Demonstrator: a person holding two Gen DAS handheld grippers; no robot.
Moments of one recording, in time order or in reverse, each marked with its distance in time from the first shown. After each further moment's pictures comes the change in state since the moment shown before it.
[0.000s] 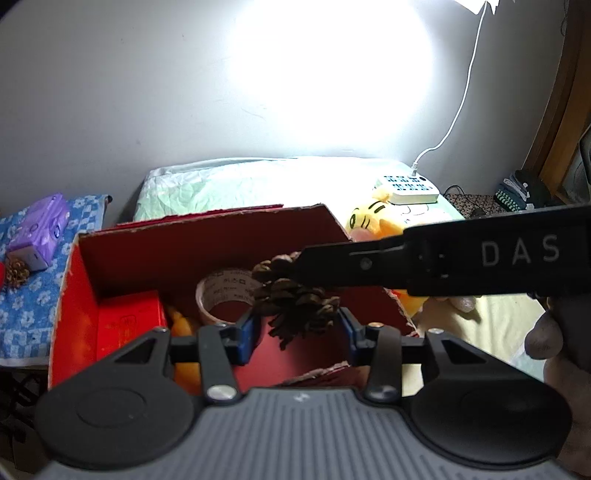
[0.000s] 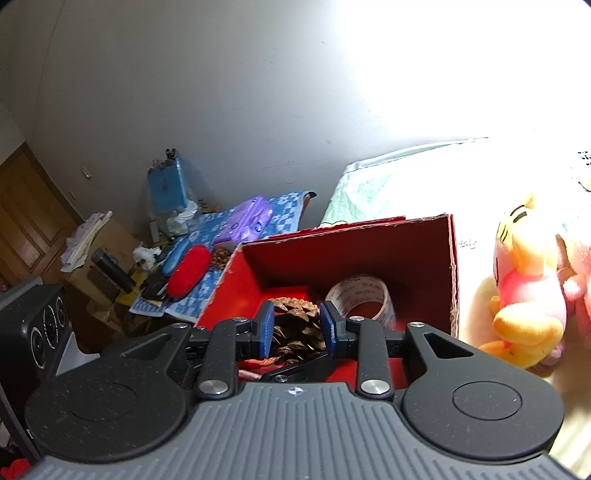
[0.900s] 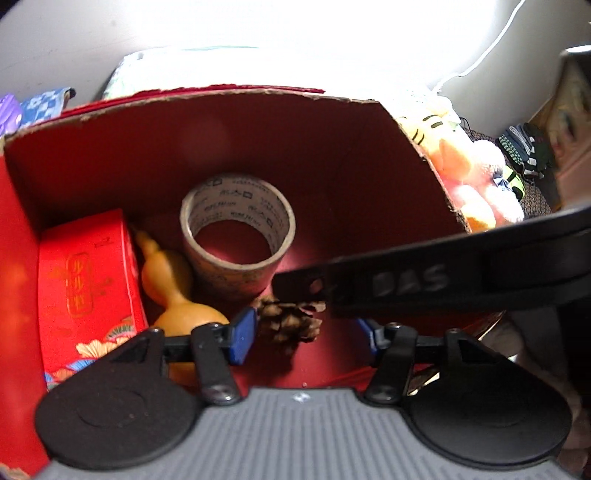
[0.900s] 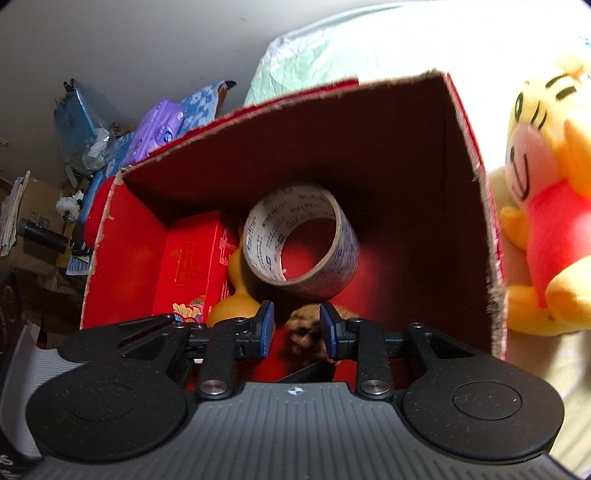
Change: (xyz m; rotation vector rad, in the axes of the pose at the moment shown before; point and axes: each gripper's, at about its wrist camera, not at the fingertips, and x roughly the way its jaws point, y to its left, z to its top) left arm 0.093 0.053 -0.006 -0.089 0.332 -0.122; right arm 0.109 -0.045 -0.005 0.178 0.390 -0.157
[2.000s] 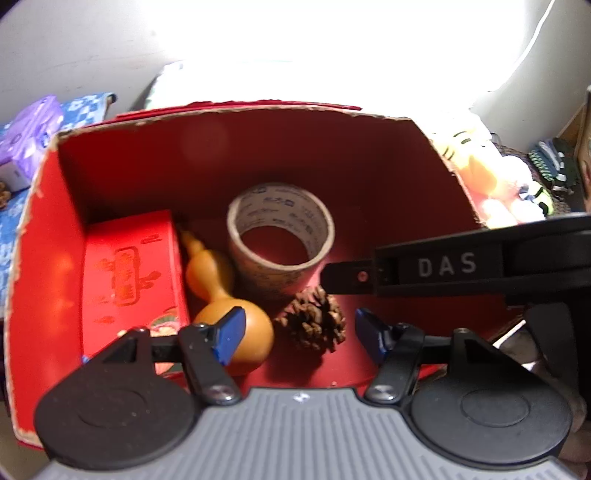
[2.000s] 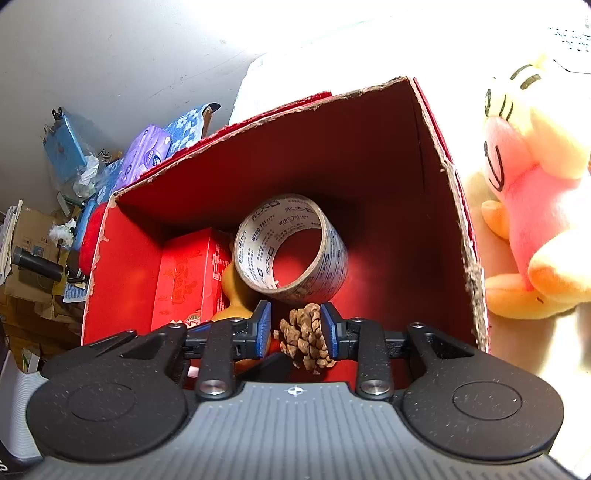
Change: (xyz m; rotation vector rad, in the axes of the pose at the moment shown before) left arm -0.018 0.005 -0.007 -0.053 -0.046 0.131; right arm -0.018 0.002 -0.010 0.061 -0.080 -0.028
